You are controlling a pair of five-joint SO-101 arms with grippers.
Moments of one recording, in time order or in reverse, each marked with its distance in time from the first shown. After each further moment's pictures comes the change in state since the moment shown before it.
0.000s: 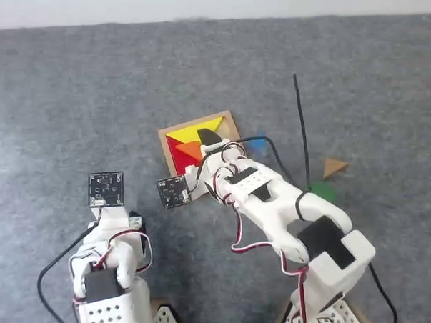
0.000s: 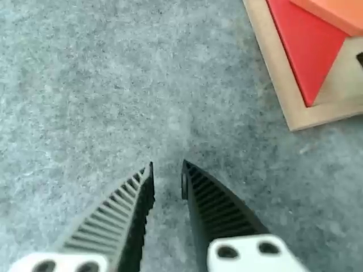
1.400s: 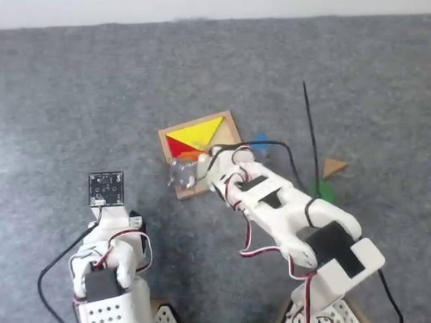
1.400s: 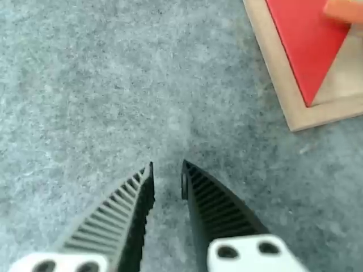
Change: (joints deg) left arm 0.0 0.0 0.0 0.0 0.0; right arm 2.5 -6.9 8.3 -11.5 -22.1
